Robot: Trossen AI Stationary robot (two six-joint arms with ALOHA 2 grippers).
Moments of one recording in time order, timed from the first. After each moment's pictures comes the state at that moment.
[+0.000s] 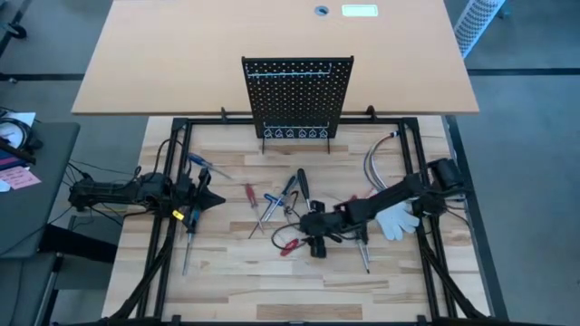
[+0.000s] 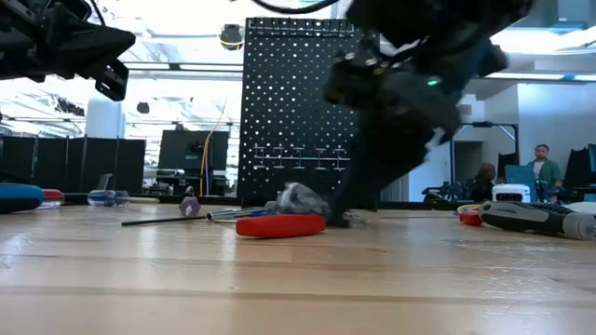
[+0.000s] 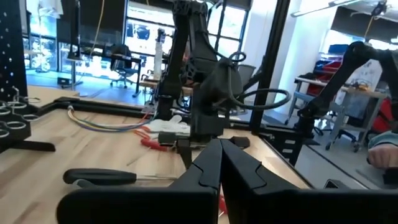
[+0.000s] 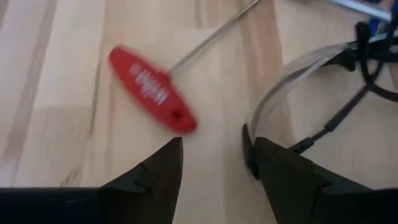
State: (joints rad) left arm -0.06 0.00 0.01 0.12 0.05 -0.16; right arm 0.24 1.88 0.99 -0.01 0.11 0.26
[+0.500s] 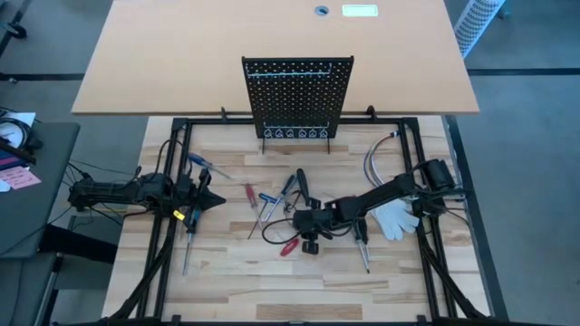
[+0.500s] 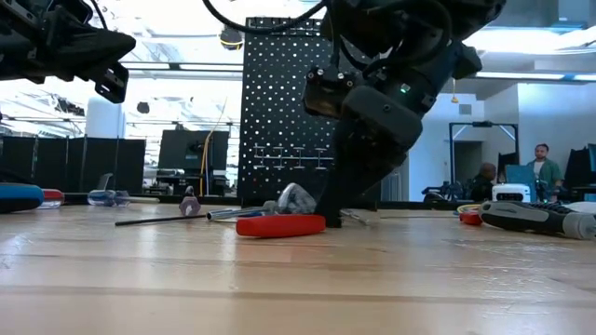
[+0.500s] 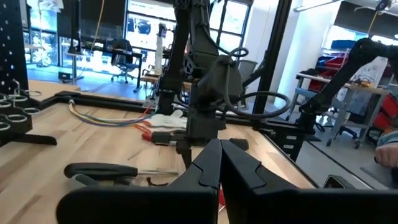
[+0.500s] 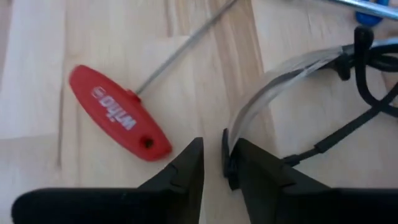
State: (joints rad) left arm -0.06 0.01 0.01 0.10 0.05 -0.16; right arm 0.21 1.93 1.09 -0.09 0.10 0.30
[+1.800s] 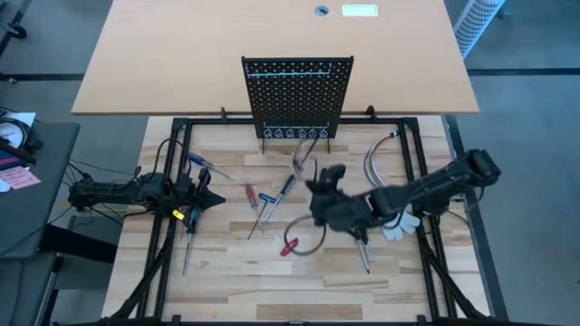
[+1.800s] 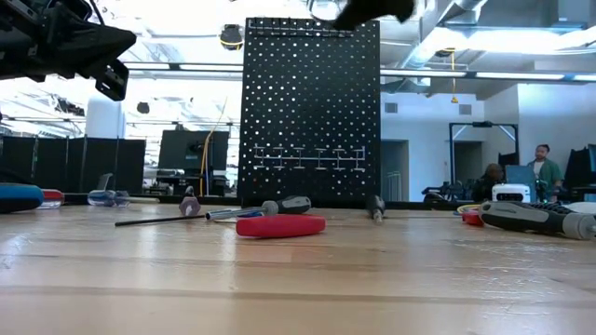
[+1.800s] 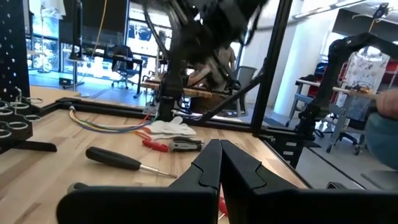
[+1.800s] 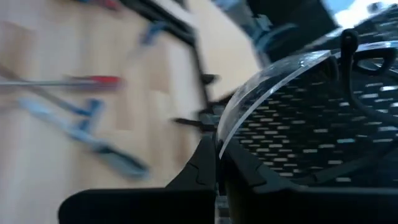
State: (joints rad) left arm -0.06 0.01 0.01 0.13 0.04 -0.16; right arm 0.31 1.55 1.23 -0.31 0.99 -0.36
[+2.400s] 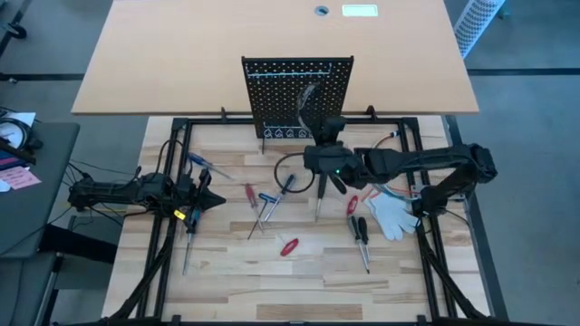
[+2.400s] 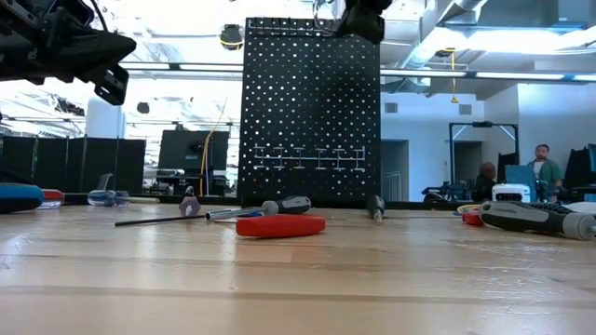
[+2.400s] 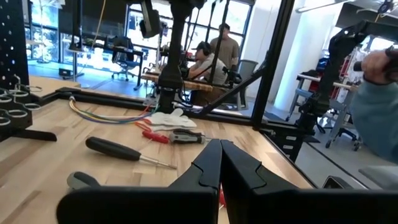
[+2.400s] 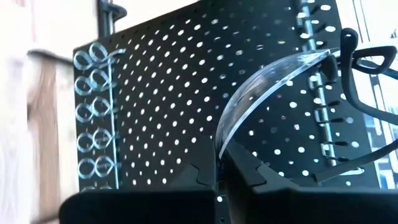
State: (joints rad) left arm -0.06 0.01 0.01 0.09 0.04 -0.18; right arm 0.04 1.55 1.38 -0.34 1.06 -0.81
